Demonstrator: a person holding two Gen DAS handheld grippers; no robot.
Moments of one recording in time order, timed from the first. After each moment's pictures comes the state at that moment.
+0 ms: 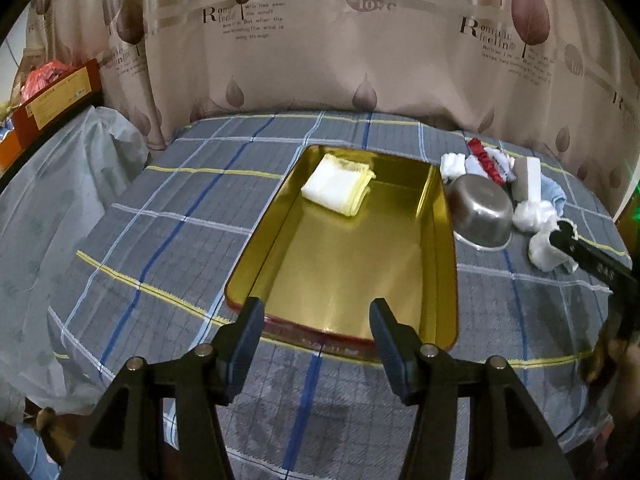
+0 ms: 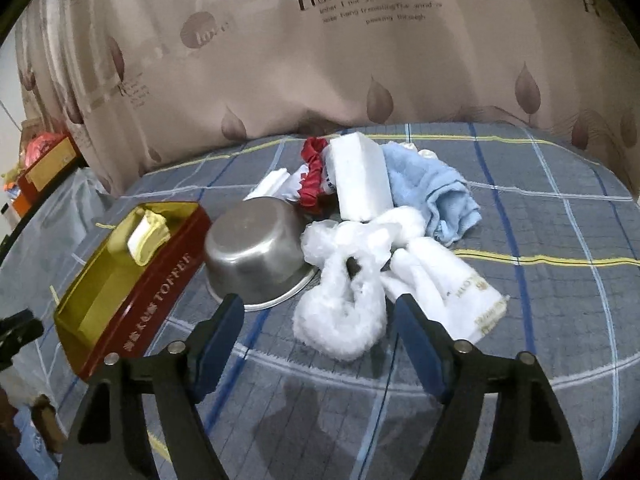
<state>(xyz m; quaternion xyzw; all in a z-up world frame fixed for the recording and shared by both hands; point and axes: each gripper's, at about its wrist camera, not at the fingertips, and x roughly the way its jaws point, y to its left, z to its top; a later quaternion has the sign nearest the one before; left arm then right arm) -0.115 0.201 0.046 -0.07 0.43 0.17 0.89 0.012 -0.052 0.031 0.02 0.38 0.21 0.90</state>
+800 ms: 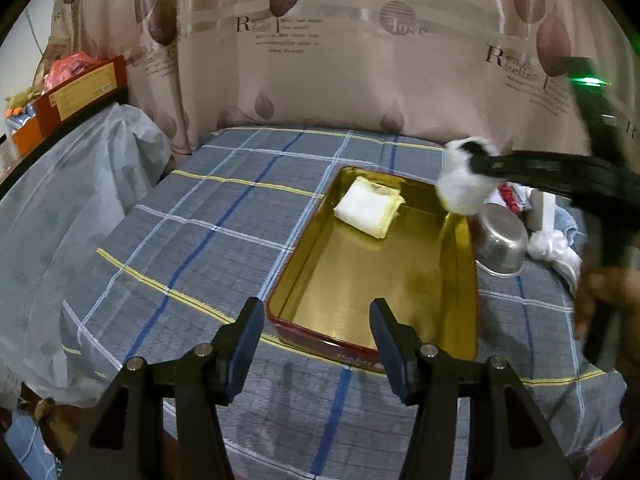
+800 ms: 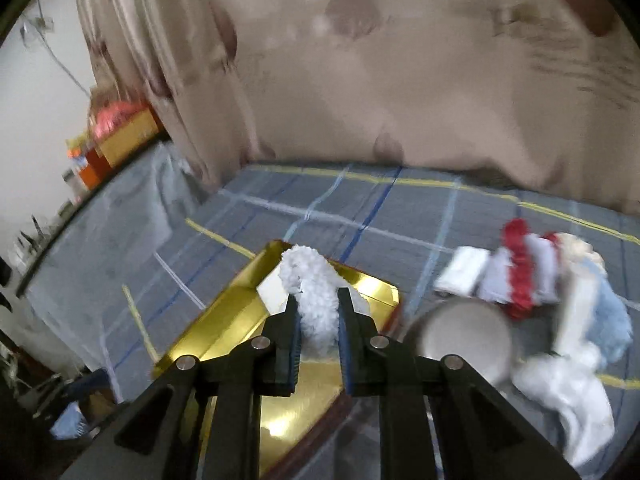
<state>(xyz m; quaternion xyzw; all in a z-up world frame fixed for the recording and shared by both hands) -0.127 0.224 0.064 -0.09 0.40 0.21 0.89 0.042 0.112 0.100 -0.01 0.39 0.37 0.84</state>
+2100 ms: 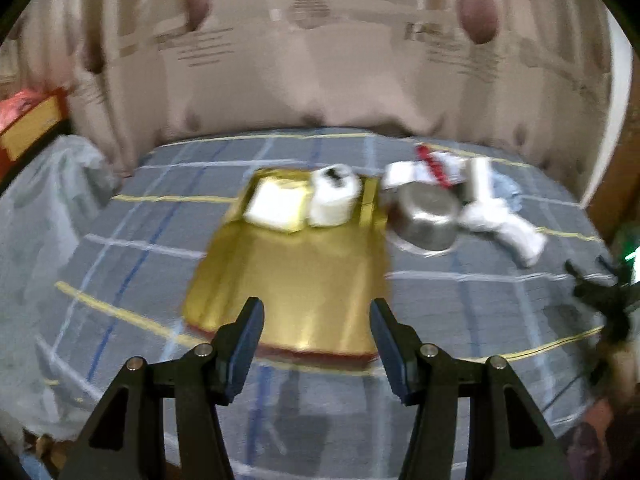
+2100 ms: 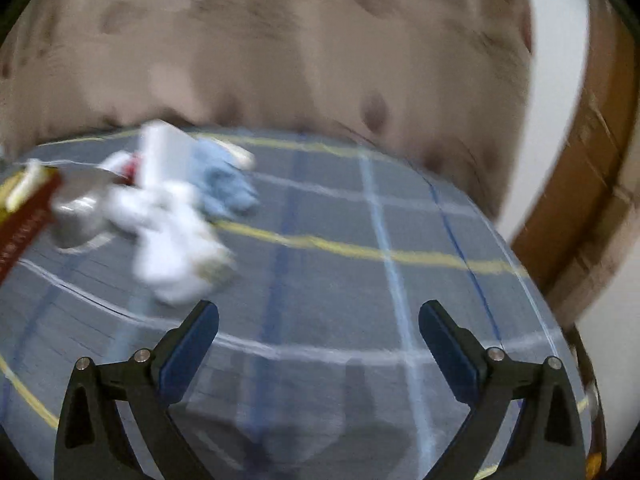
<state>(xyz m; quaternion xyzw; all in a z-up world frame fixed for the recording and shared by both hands) -0.100 0.163 0.077 -0.06 0.41 0.10 0.90 -0.007 -0.165 0.032 -0.11 0.34 0.00 0.93</state>
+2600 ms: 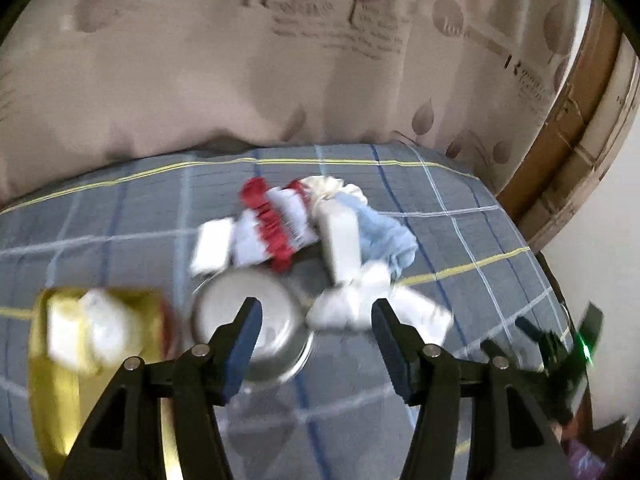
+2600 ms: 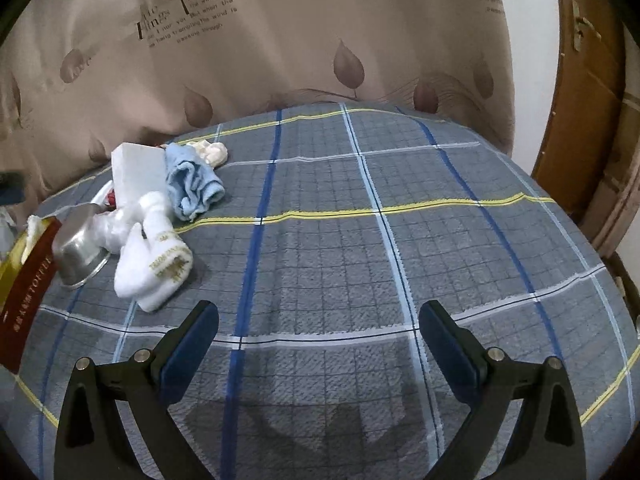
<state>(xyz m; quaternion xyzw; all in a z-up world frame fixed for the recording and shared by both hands) 0.122 0.064 0.074 -0.07 0.46 -0.11 0.88 0.013 -0.215 0.014 0.02 0.38 0.02 0.92</state>
